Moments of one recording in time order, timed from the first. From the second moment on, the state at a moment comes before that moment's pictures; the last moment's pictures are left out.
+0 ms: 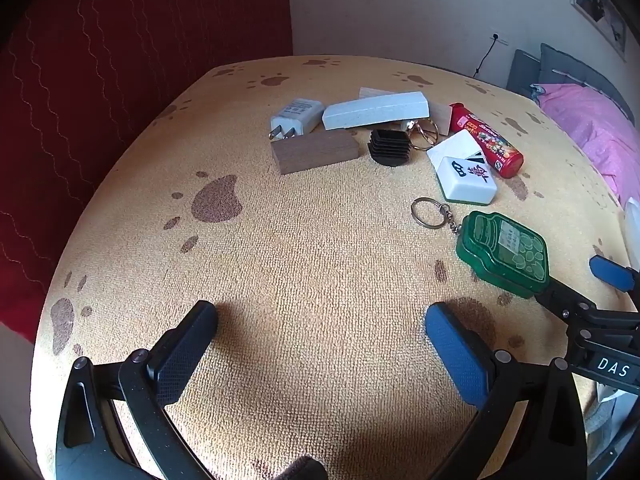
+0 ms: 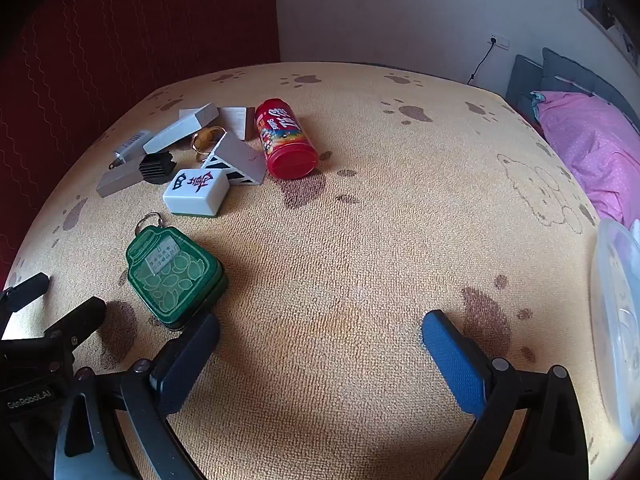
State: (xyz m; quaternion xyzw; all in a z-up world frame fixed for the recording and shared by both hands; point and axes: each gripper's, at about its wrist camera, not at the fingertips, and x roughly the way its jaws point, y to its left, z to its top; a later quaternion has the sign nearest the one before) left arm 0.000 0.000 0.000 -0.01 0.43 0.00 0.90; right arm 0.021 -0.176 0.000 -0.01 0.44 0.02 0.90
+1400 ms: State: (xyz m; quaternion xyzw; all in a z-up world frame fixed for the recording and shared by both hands) left arm 0.003 0.005 0.001 -0.01 0.43 0.00 0.90; right arm 0.020 -0.177 0.001 -0.01 0.44 0.02 0.90
